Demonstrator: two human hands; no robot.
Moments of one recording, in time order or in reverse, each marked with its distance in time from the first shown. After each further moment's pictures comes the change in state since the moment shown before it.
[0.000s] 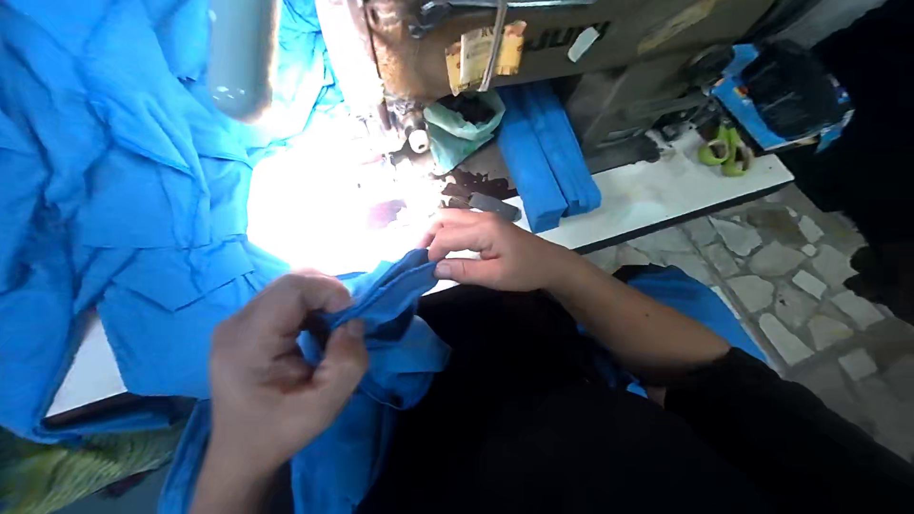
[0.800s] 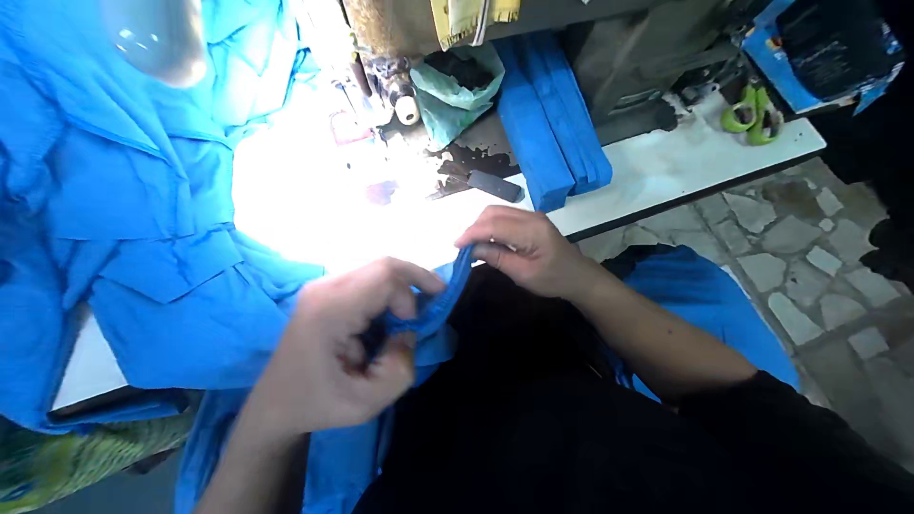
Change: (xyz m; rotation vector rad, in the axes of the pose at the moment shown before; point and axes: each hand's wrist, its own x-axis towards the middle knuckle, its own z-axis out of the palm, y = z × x) left_hand 0.020 -0.009 0.018 -0.174 -0.359 0.077; right_hand -0.049 0.005 0.011 -0.032 0.276 0.112
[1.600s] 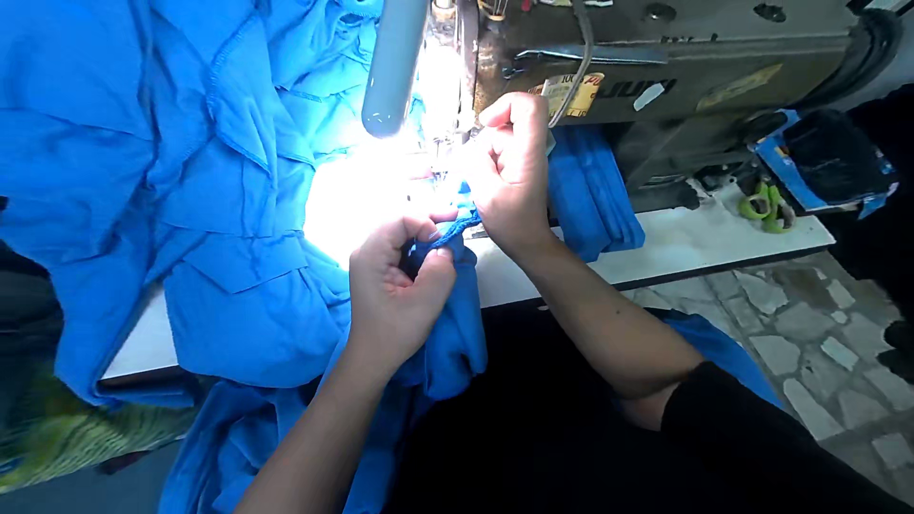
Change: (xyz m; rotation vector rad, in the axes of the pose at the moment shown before) left_hand 0.024 -0.007 0.005 -0.100 0.615 -0.071; right_hand 0.137 -0.015 0.047 -0.052 0.510 -0.077
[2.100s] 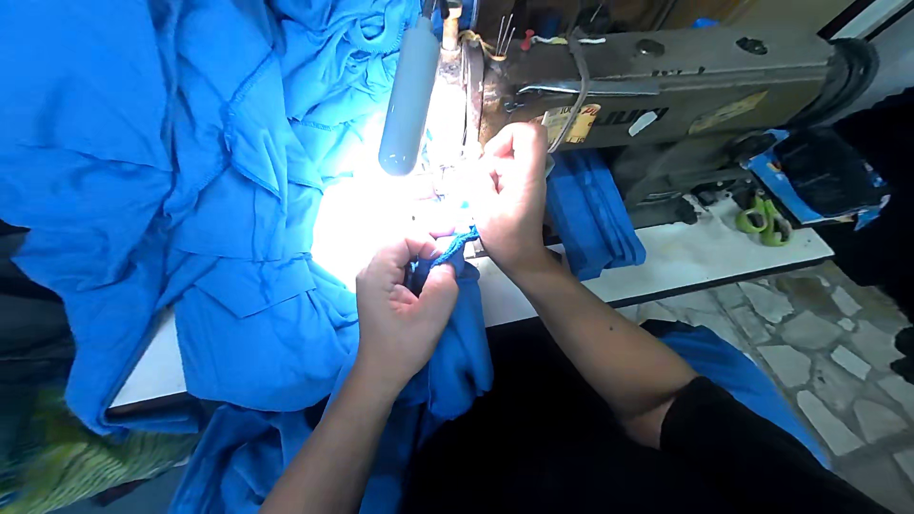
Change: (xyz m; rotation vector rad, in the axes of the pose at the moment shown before) left_hand 0.007 -0.005 -0.001 0.015 0.055 -0.019; right_hand 0.003 -0.002 0.010 -0.048 0.101 0.058
